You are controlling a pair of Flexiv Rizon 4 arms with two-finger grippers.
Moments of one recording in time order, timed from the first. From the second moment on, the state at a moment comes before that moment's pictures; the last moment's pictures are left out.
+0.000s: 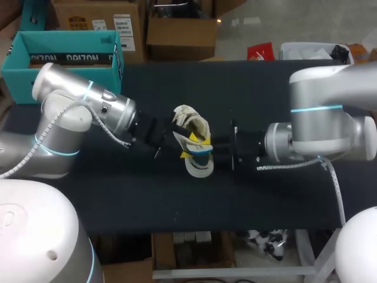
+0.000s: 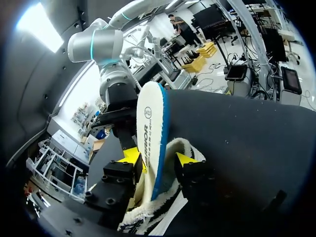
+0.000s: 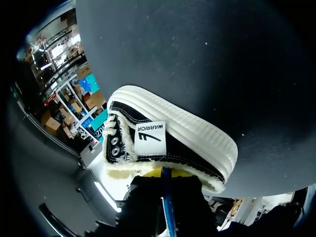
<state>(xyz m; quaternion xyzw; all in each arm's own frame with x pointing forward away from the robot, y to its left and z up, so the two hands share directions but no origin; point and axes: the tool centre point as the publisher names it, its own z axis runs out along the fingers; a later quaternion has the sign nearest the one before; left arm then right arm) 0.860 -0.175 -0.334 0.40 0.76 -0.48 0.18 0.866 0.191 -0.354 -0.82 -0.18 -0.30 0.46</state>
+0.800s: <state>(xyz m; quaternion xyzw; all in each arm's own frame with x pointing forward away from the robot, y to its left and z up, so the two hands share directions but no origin) 0.847 -0.172 -0.325 0.39 0.77 -0.47 0.21 0.862 0.187 -0.356 -0.82 -0.17 -0.30 0.47</state>
